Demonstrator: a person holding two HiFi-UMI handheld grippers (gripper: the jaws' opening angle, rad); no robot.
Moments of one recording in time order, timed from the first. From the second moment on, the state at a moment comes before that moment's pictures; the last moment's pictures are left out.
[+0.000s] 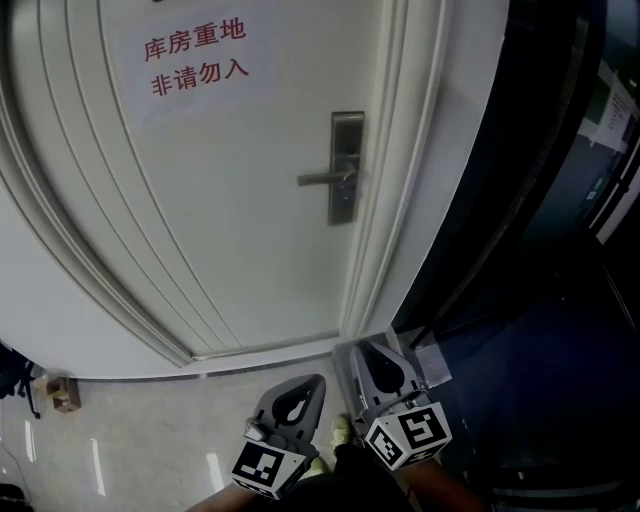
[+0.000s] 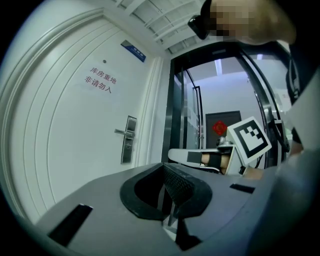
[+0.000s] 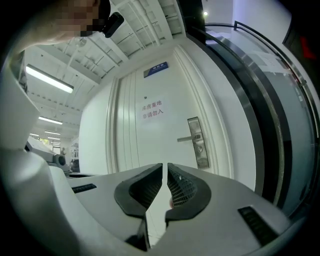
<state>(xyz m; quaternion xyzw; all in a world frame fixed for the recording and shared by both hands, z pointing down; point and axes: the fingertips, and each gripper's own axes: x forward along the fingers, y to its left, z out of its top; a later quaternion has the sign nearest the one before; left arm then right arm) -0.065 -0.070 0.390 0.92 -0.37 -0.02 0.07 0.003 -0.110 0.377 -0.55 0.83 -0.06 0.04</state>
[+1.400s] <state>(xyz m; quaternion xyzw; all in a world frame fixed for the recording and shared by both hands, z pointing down) -0.050 -0.283 0.397 0.87 -0.48 0.00 0.08 0.058 -0.475 0.399 -0.60 0.80 -0.02 -0.02</state>
